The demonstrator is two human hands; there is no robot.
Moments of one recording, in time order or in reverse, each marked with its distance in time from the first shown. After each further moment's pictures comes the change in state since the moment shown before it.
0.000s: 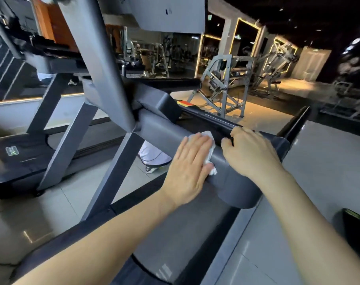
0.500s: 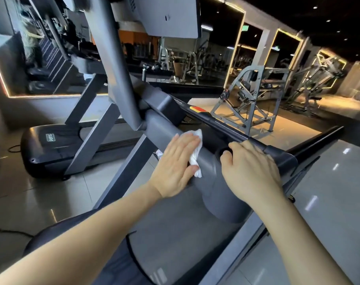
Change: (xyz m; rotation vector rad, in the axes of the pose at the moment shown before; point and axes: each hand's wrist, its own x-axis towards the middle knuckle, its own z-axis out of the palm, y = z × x) left_hand 0.005 -0.014 0.000 0.052 0.031 -0.077; right_hand -0.015 0.028 -0.006 0.019 -0.013 -0.148
